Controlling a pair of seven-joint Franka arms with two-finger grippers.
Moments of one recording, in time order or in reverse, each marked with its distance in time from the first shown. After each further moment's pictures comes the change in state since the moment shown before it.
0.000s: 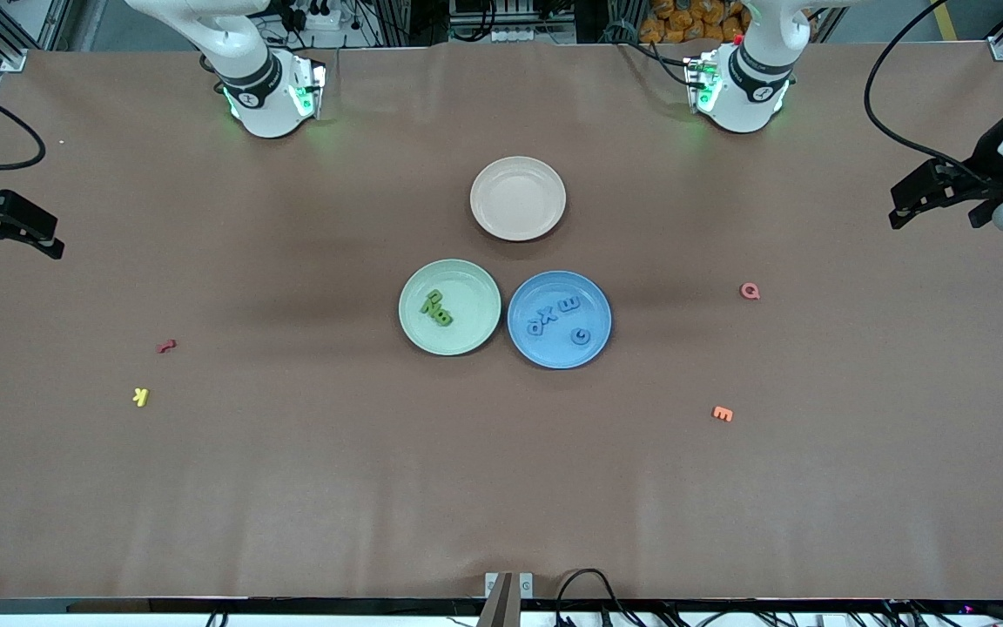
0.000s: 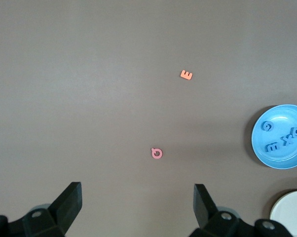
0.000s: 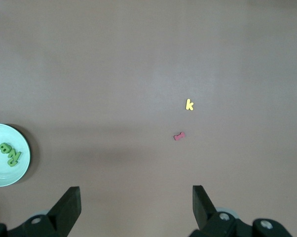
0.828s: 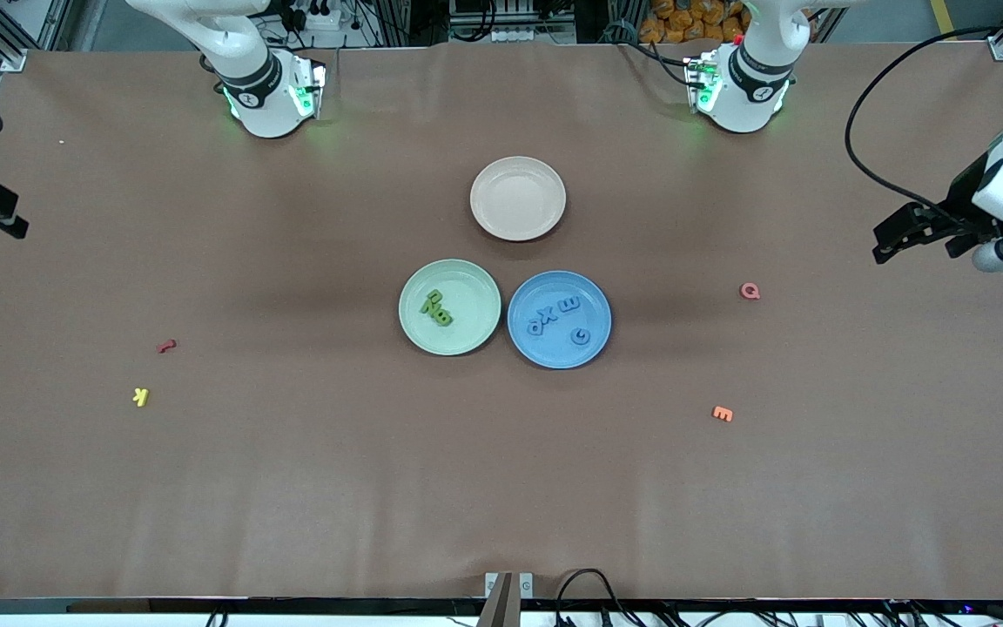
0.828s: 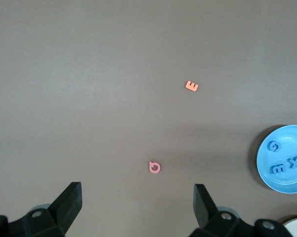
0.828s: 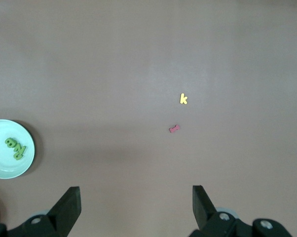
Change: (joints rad) left arm -0.018 0.021 0.027 -0.095 -0.001 0.140 -0.061; right arm -0.015 0.024 0.000 0.140 -0.002 -0.131 0.000
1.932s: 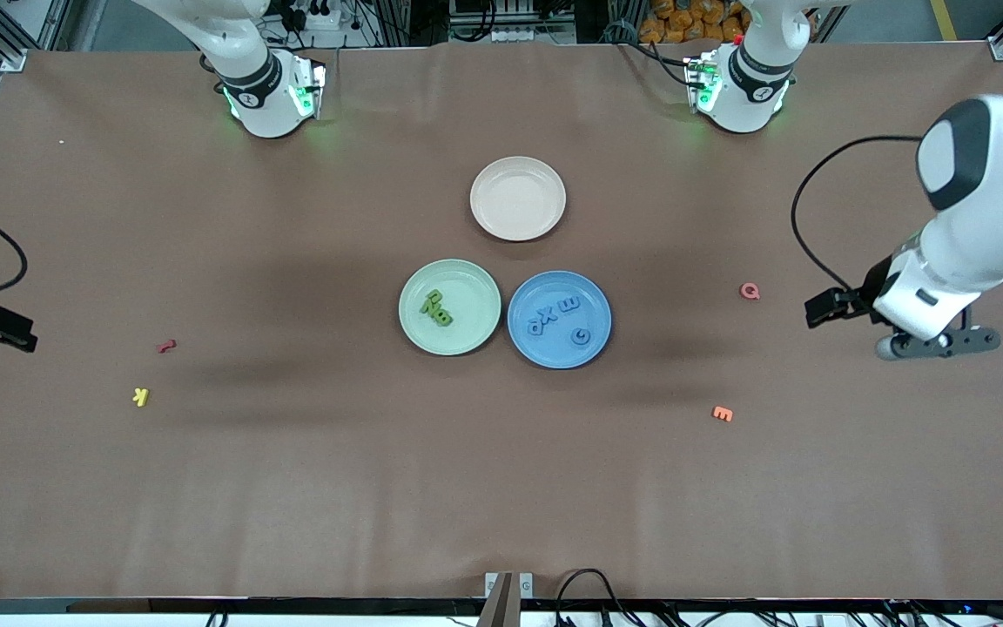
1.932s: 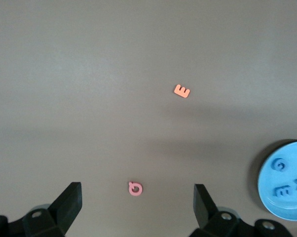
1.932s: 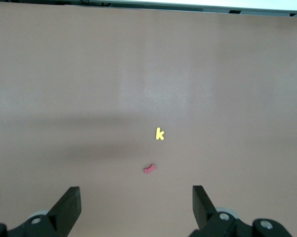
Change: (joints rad) left arm 0.059 0.212 -0.117 -0.002 -0.002 0.152 -0.069; right arm -0.125 0.244 0.073 0.037 -0.079 0.237 -0.030
